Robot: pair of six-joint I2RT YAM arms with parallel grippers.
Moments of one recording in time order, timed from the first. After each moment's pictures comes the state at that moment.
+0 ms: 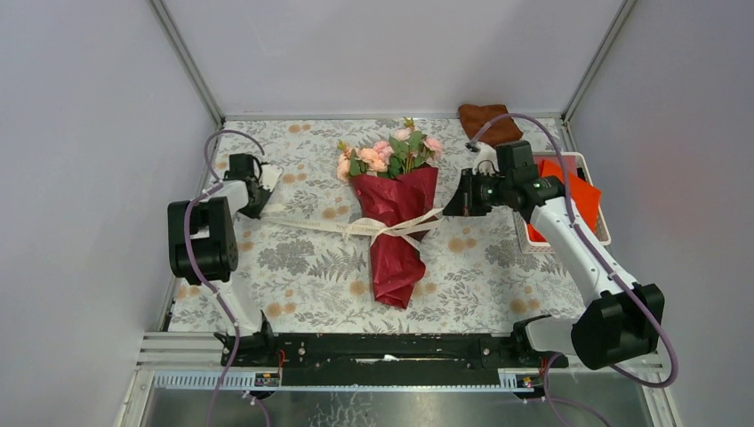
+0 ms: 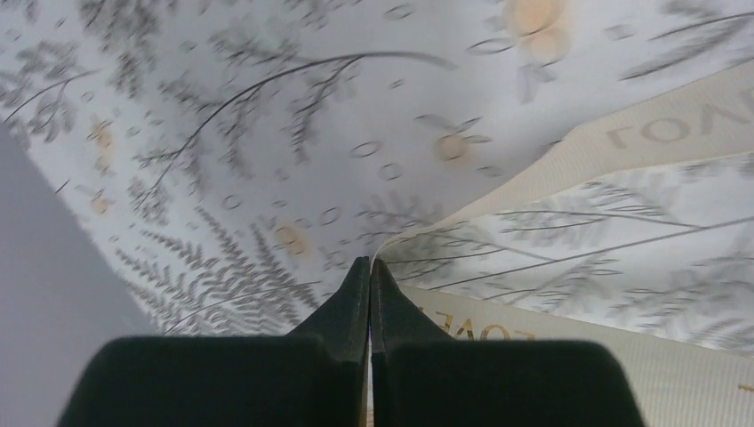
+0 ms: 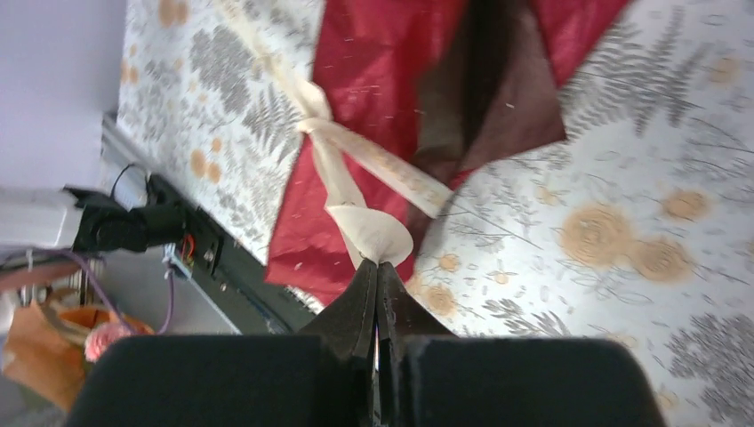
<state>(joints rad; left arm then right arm) 0.16 1.81 1.07 -0.34 -0.01 0.61 0.30 1.30 1.12 -0.66 -0.60 0.25</state>
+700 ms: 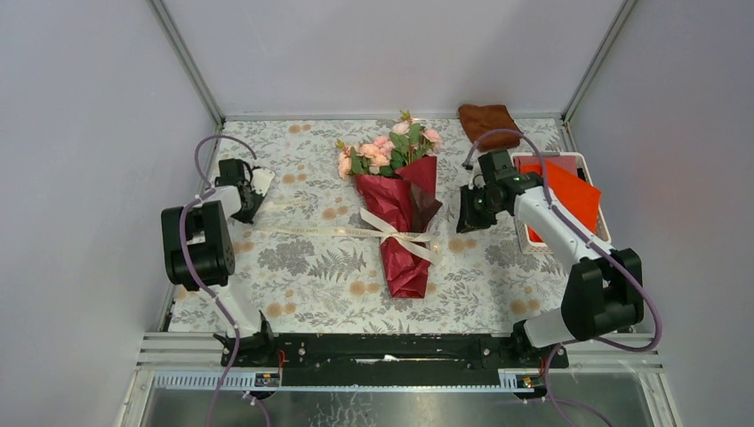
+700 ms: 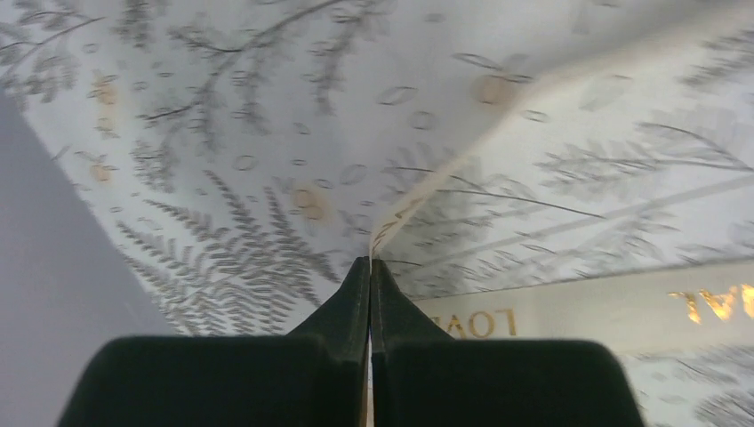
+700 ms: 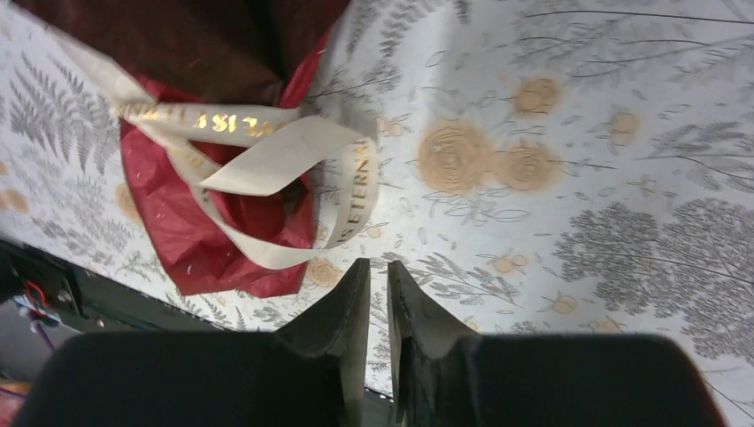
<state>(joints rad) 0.25 1.79 1.02 -0.29 0.00 0.66 0.27 1.45 1.11 -0.81 -0.29 0.23</state>
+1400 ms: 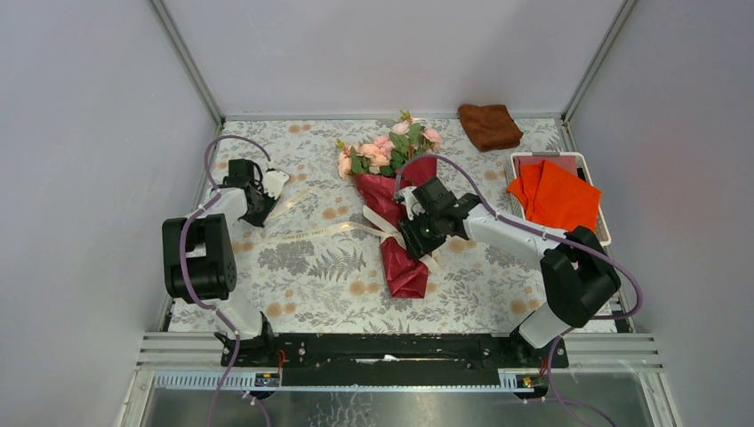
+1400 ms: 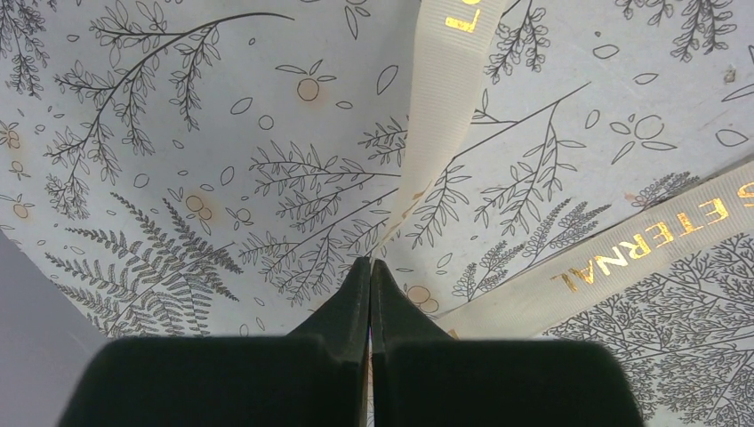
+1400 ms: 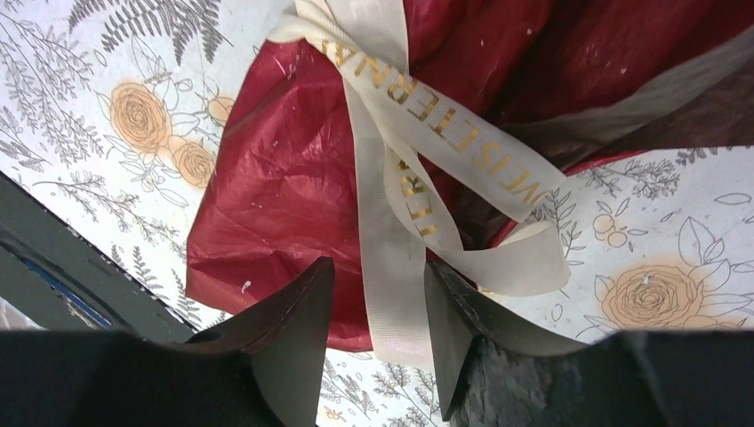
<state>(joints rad) 0.16 1.67 0.98 -0.43 0.13 0.66 0.69 1.59 1.05 -0.56 -0.23 0.09</state>
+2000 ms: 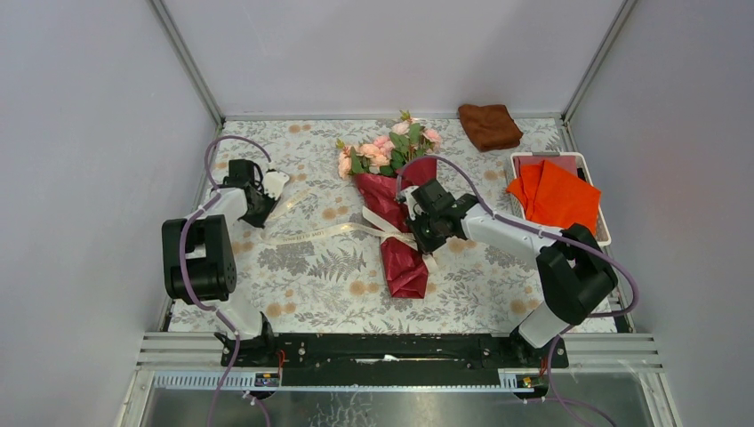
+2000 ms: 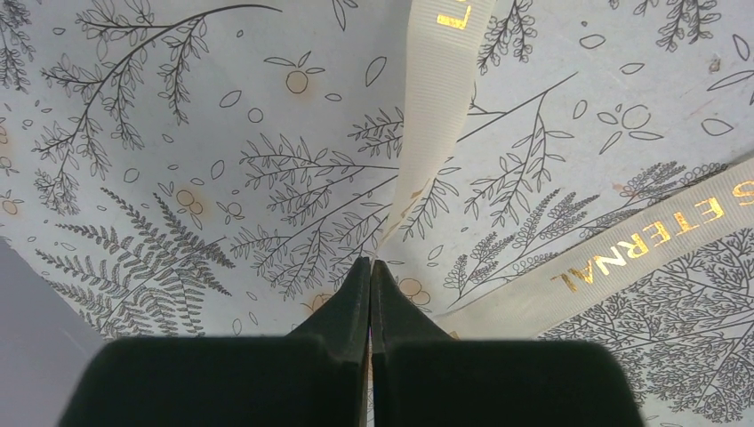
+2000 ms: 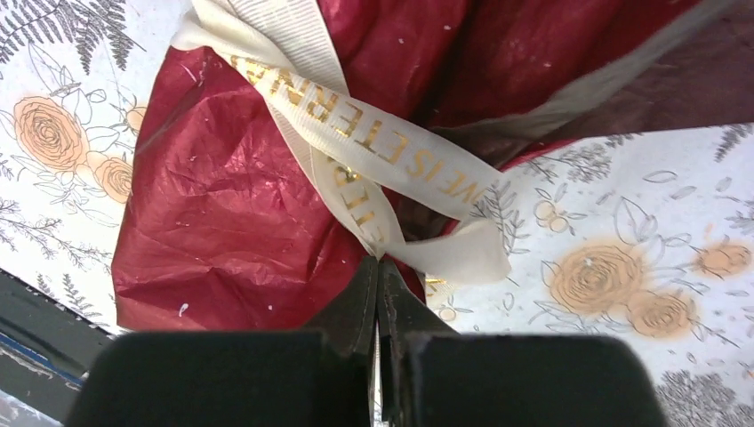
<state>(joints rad) 0.16 1.67 0.98 -0.45 0.14 0.65 0.69 1.61 1.03 -0.55 -0.13 0.08</state>
